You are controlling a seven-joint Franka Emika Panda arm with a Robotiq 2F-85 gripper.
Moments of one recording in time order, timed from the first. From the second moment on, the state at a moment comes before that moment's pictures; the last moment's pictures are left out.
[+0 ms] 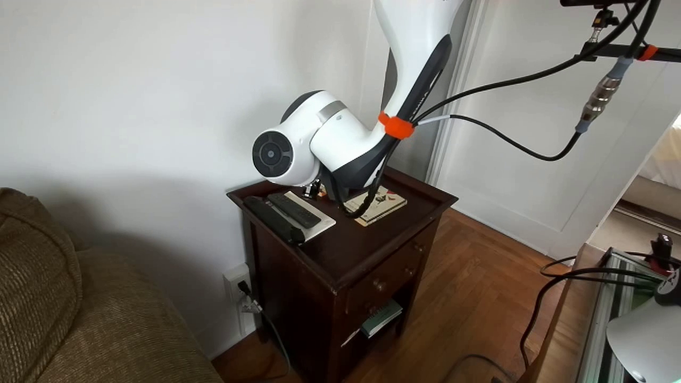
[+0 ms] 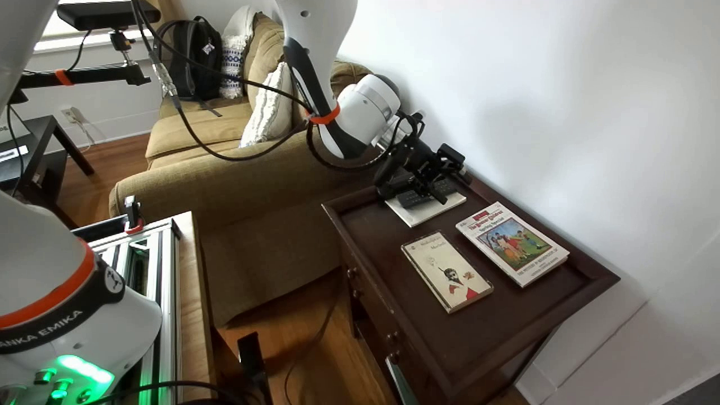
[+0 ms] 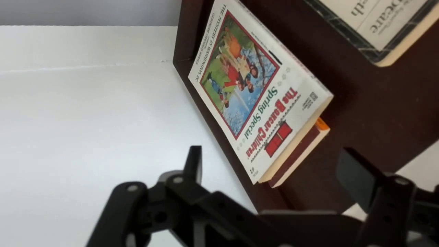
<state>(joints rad) 0.16 0.82 0.14 -1.79 -1.62 2.11 0.98</state>
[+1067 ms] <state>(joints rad) 0.09 0.74 0.13 -1.84 -0.81 2.17 0.80</state>
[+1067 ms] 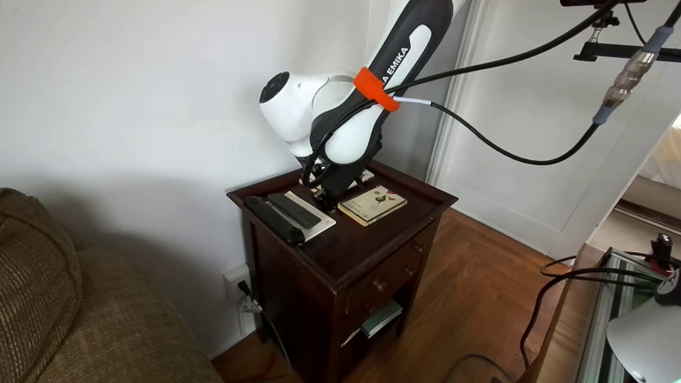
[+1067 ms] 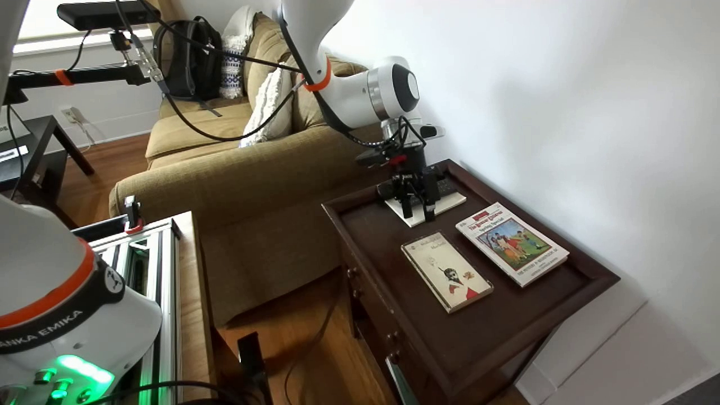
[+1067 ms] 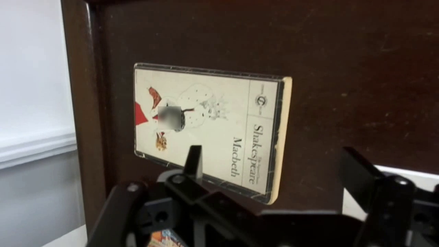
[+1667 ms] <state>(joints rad) 0.12 0.76 0.03 -1.87 -0.63 2.22 0.69</state>
